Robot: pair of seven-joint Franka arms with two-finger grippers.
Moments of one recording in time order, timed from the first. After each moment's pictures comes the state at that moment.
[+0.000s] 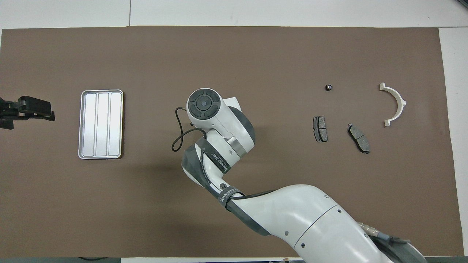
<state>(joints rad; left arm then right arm) -0.06 -0.05 0.04 -1.69 0.01 1.63 -0.15 0.62 0.75 0.08 -1.33 -0.06 2.10 1.19</state>
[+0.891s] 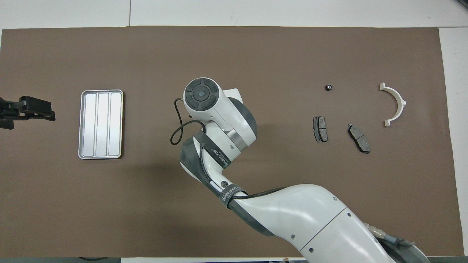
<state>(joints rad) -0.07 -0.05 0.03 -1.69 0.01 1.63 -0.21 0.56 0.69 0.07 -1.19 -0.06 1.91 1.10</state>
